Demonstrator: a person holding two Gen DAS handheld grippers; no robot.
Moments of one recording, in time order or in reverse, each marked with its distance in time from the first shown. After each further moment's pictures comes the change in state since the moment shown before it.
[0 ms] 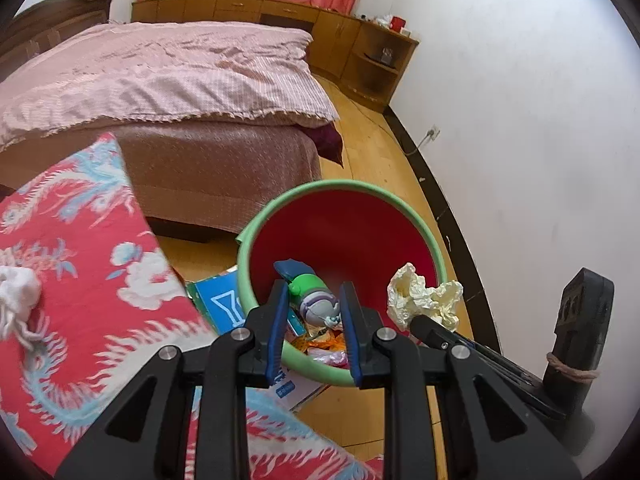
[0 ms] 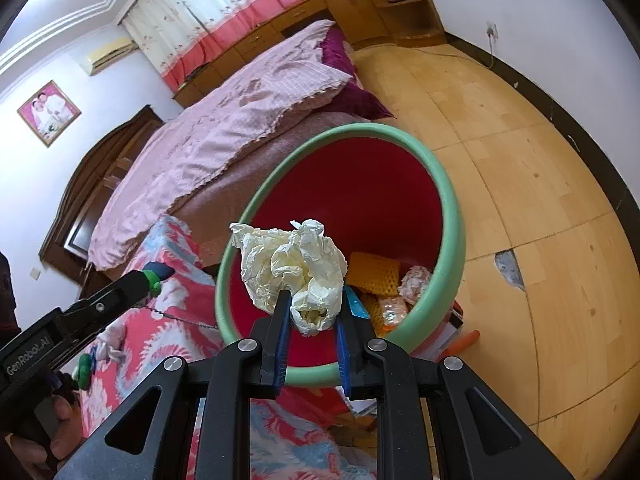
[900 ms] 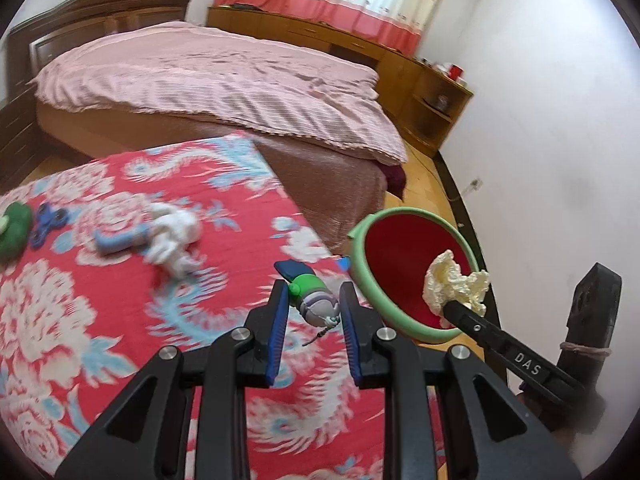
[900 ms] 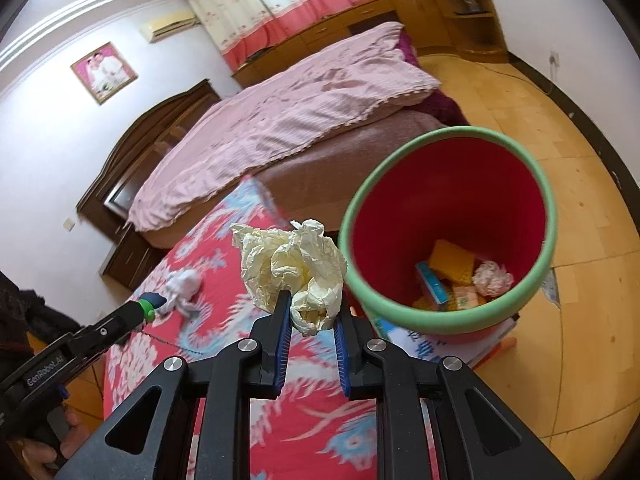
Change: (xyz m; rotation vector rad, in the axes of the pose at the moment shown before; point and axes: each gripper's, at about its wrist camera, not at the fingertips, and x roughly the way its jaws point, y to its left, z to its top) left arm -0.124 0.083 -0.050 -0.169 -0.125 0.118; right arm -0.025 0.095 -0.038 -0.151 0.010 0.130
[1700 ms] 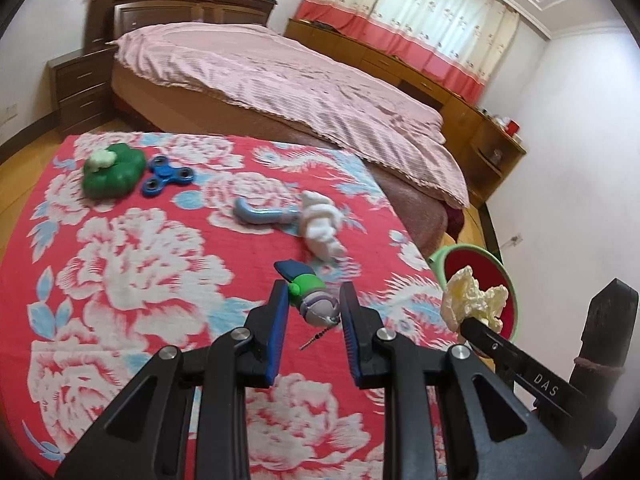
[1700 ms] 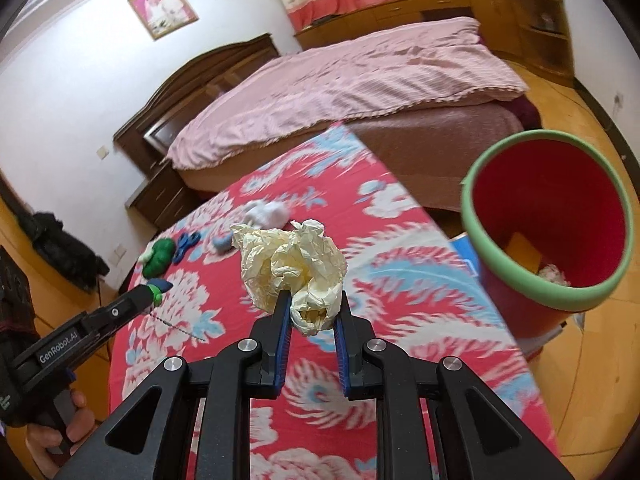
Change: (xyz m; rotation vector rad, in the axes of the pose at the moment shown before) left arm -0.066 0.111 -0.040 -0.216 -0.105 0.135; right arm 0.024 0.103 -0.044 -0.213 0.109 0.096
